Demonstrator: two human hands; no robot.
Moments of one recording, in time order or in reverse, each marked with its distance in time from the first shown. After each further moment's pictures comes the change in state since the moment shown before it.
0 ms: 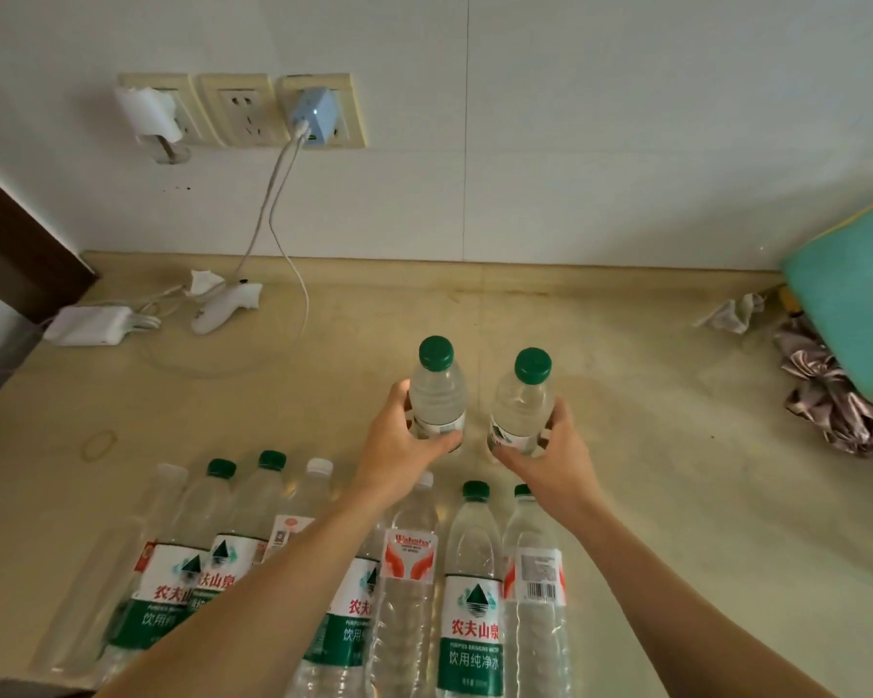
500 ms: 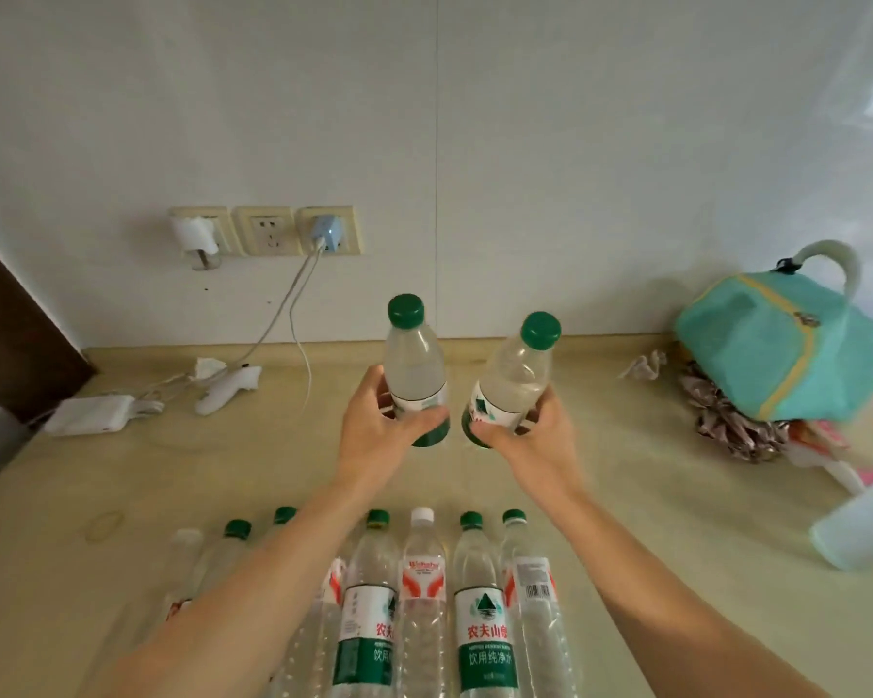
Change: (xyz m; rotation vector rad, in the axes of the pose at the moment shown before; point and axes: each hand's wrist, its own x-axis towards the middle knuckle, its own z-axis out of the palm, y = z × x) left_hand -0.037 0.085 -0.066 -0.210 0.128 0.299; right_hand -0.063 -0.123 -0.017 0.265 0.247 -0.178
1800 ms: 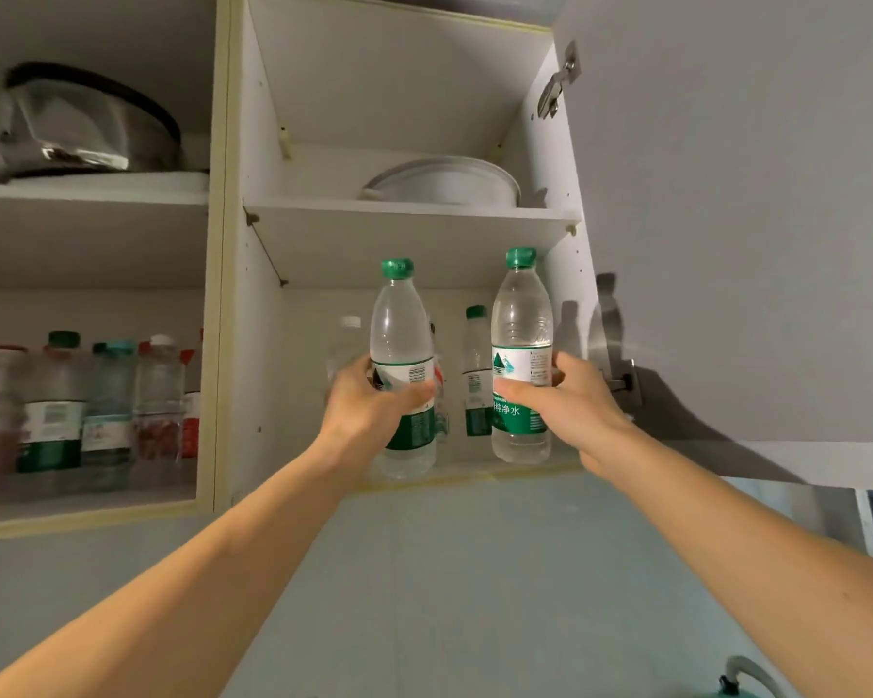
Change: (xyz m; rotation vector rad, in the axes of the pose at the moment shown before) left_hand 0.044 0.487 -0.095 -0.165 -0.011 0.709; right_hand 0.040 -0.481 -0.149 0.032 0.256 -0.682
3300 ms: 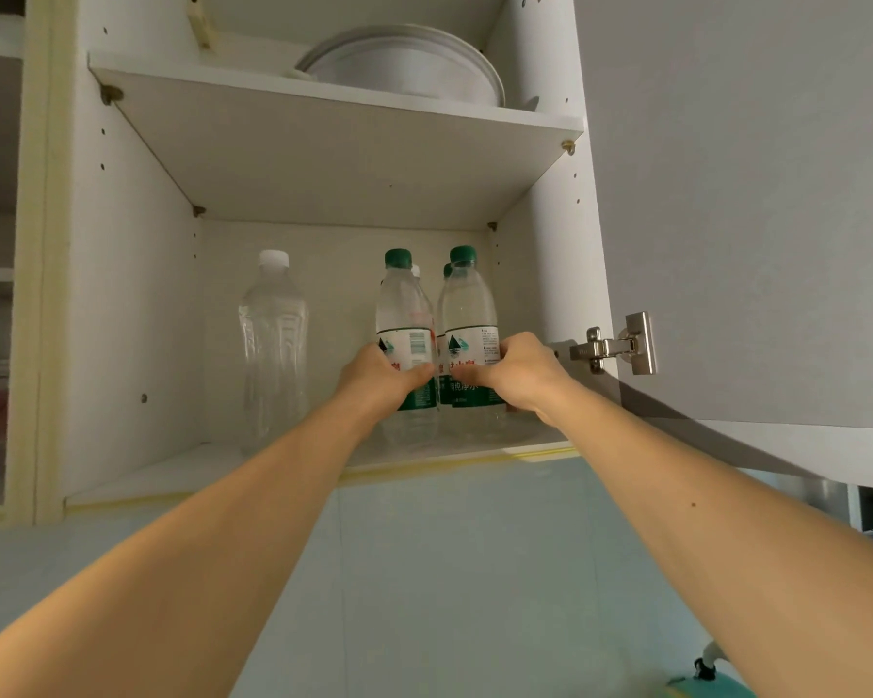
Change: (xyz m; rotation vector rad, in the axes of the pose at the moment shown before) left_hand 0.108 -0.092 0.091 0.250 -0.131 -0.151; right_hand 0.104 0.079 0.018 -0.428 -0.101 0.141
